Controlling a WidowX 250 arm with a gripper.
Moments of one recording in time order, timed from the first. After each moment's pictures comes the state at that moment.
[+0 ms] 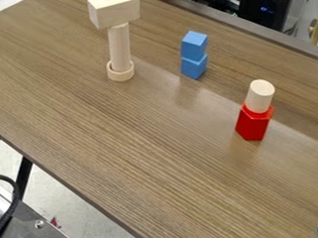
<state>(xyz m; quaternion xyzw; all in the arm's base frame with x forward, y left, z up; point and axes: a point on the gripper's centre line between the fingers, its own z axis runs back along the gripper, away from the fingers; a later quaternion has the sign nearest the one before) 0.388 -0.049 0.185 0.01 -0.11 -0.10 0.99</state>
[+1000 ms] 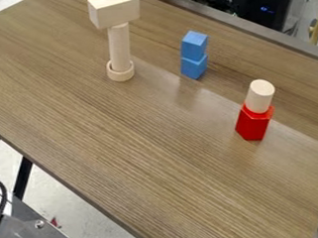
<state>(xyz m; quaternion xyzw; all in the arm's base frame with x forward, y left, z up) 0.425 0.021 0.123 0.02 -0.07 0.03 1.00</state>
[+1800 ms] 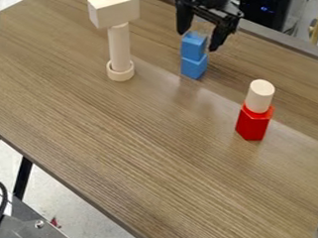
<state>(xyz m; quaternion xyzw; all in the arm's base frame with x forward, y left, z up) 0.412 0.027 0.073 0.07 -0.04 -0.01 1.00</state>
